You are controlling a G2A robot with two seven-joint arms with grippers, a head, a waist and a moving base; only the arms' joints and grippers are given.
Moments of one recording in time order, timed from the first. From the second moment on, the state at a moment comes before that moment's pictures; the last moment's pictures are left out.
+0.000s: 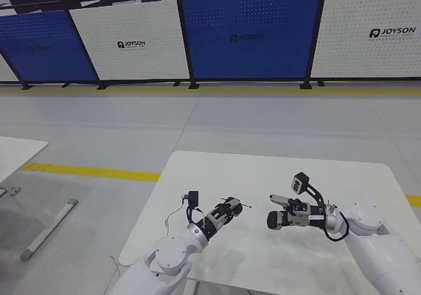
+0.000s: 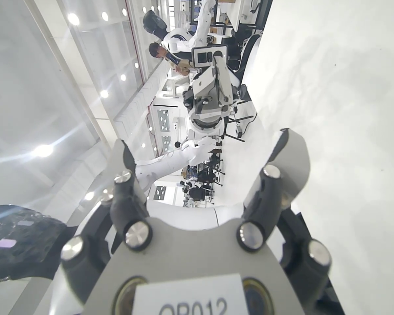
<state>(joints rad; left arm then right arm) 1.48 -1.14 -1.10 -1.69 -0.30 -0.05 -0.12 -0.85 -1.23 0.92 -0.96 0.61 -0.12 1.30</state>
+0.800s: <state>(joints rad) 1.48 -1.15 -1.08 -1.70 -0.25 -0.02 -0.08 -0.90 -1.21 0.99 -0.99 0.66 -0.13 1.25</state>
